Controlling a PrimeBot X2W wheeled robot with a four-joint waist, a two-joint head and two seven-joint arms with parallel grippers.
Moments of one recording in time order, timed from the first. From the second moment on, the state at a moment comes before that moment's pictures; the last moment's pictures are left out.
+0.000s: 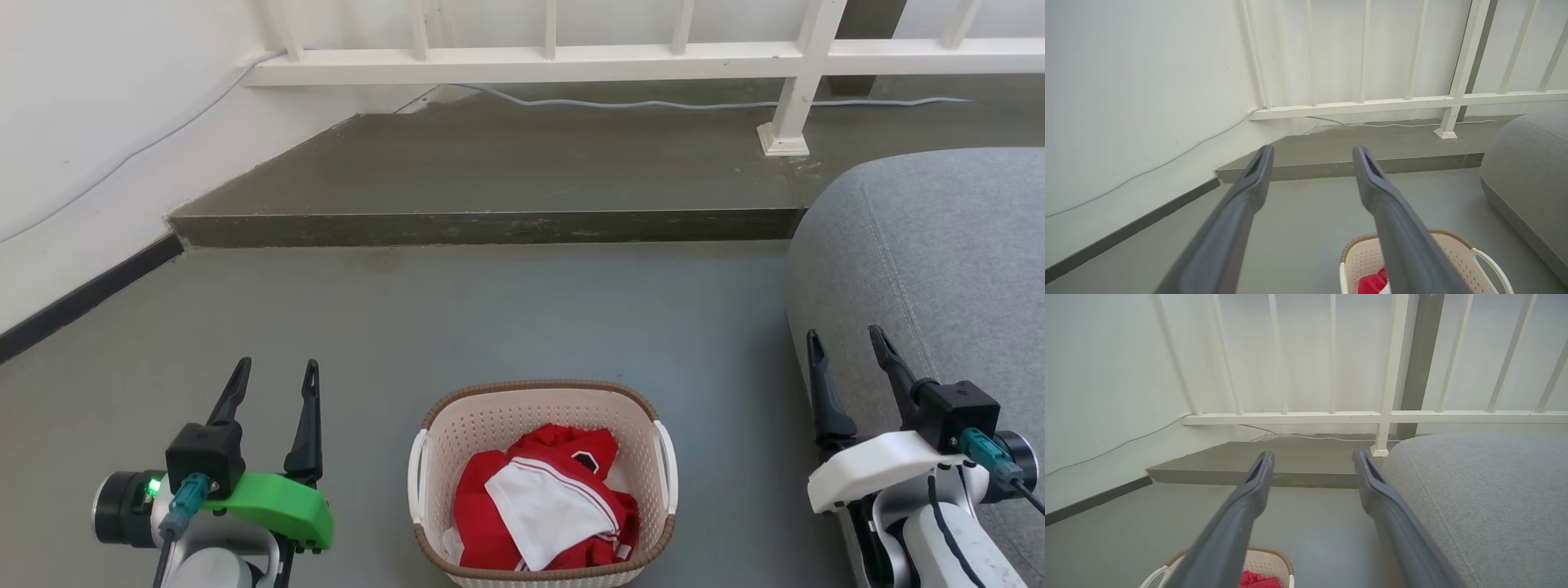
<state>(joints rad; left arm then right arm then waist) -0.10 0.17 -0.30 0.22 -0.30 0.07 -0.25 -0.01 -0.15 0.18 0.20 0.22 -0.08 -0.25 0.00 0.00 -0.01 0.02</state>
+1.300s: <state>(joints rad) -0.10 0.15 -0.29 0.26 -0.30 0.07 -0.25 -0.01 -0.13 0.16 0.24 0.22 -0.05 -0.25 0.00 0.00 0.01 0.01</state>
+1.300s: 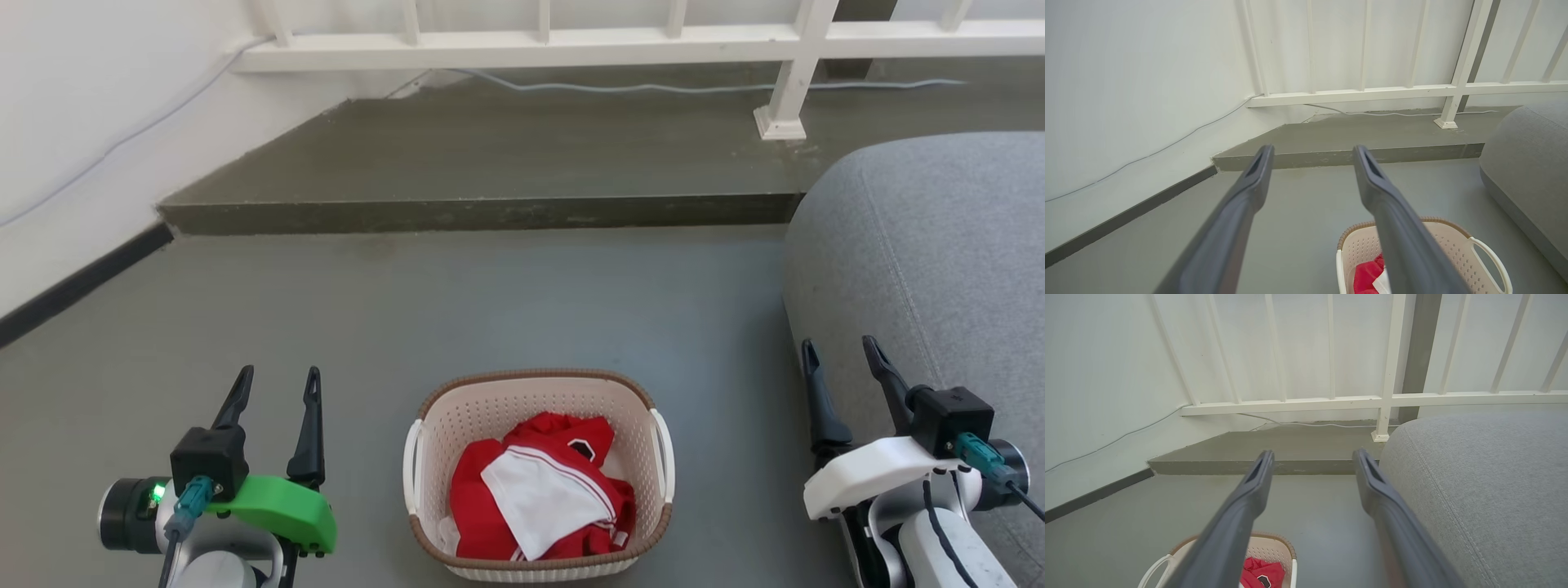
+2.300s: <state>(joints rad) -0.30 0.14 -0.30 0.29 -0.32 0.03 -0.25 -0.22 -0.12 0.16 0.33 0.19 -0.04 -0.25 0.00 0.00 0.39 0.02</state>
